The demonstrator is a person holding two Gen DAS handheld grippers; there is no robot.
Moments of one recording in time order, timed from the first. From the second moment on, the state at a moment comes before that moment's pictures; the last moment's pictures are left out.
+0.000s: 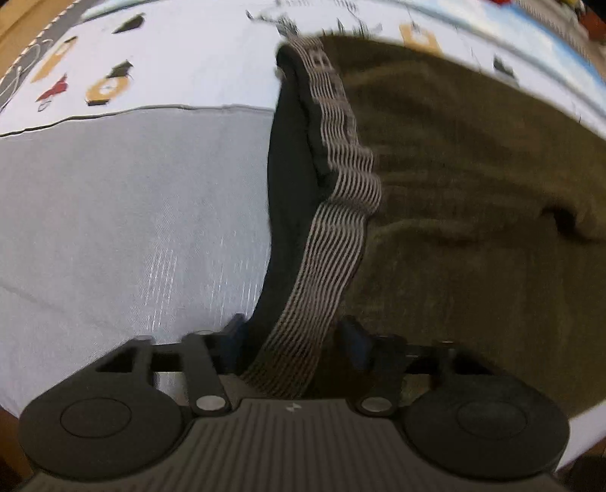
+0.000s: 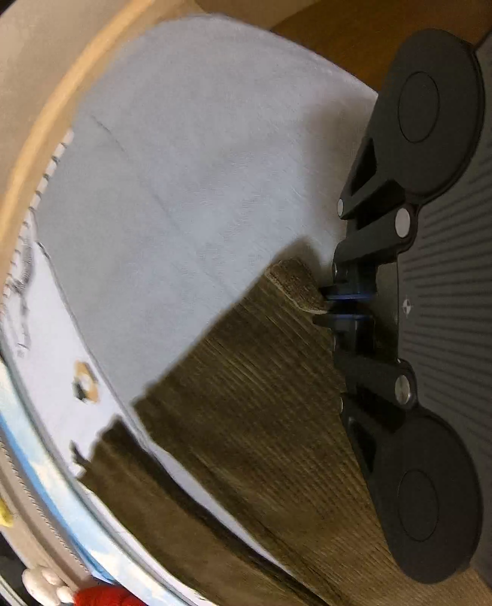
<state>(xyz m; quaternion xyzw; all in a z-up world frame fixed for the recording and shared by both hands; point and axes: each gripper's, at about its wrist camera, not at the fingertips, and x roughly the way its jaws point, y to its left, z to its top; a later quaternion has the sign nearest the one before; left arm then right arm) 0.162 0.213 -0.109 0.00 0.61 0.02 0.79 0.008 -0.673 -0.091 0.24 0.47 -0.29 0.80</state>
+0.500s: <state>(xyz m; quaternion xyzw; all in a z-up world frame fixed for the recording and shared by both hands) 0.138 0.204 -0.063 0.01 0.55 -0.04 0.84 0.015 -0.657 -0.062 0.17 0.42 -0.35 0.82</state>
